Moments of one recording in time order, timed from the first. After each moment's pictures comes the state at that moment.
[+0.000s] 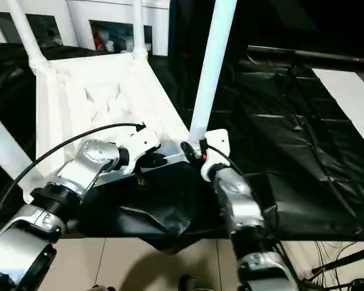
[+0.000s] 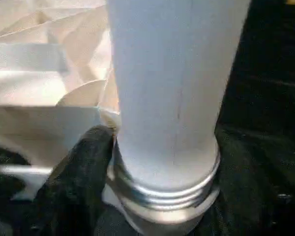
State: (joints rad) left arm -0.75 0.23 -0.31 0.71 0.15 0.17 -0.91; right arm -0.45 -0.09 0.01 0.56 0.11 0.04 0.42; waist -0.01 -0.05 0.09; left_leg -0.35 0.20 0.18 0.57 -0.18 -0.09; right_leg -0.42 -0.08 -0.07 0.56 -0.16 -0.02
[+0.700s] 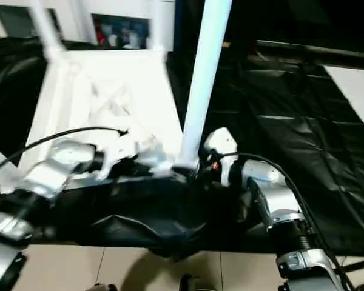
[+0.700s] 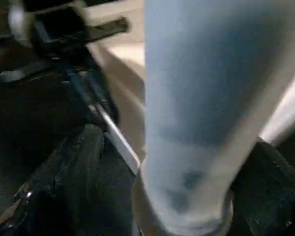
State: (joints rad) left arm -0.67 0.41 -0.31 0.58 0.06 0.04 -1.25; right arm -0.46 -0.37 0.14 0.39 0.23 0.13 1.08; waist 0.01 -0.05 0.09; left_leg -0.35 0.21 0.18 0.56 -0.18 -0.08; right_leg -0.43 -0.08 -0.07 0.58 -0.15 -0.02
